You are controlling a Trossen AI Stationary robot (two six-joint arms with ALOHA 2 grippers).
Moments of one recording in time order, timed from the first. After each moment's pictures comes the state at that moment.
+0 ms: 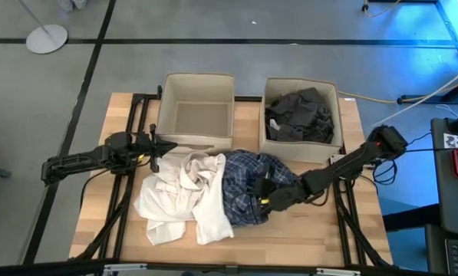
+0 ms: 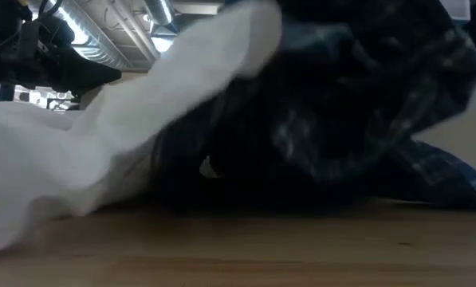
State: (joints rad) left arm 0.23 0.01 0.01 0.01 0.01 -0.02; right arm 0.48 1.54 0.98 -0.10 0.59 0.33
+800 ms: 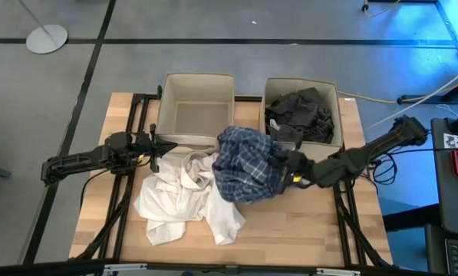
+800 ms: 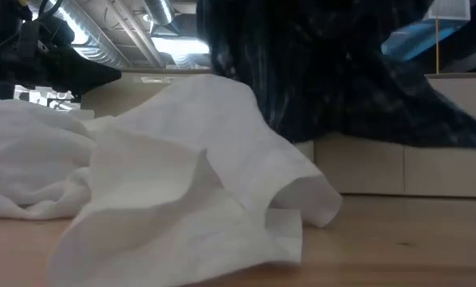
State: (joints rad) left arm 0.23 0.01 0.01 0.01 0.01 -0.03; right arm 0.48 1.17 0.99 -0.02 0.86 0.03
